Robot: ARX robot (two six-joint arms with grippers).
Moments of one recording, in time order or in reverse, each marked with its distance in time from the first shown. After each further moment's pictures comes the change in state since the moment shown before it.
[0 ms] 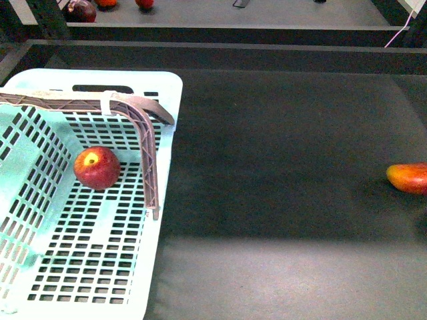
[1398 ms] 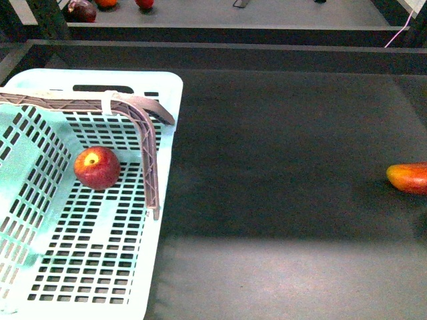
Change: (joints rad) left arm 0.000 -0.267 0.000 -0.271 0.000 0.000; right arm 0.000 0.000 0.000 0.000 0.000 0.000
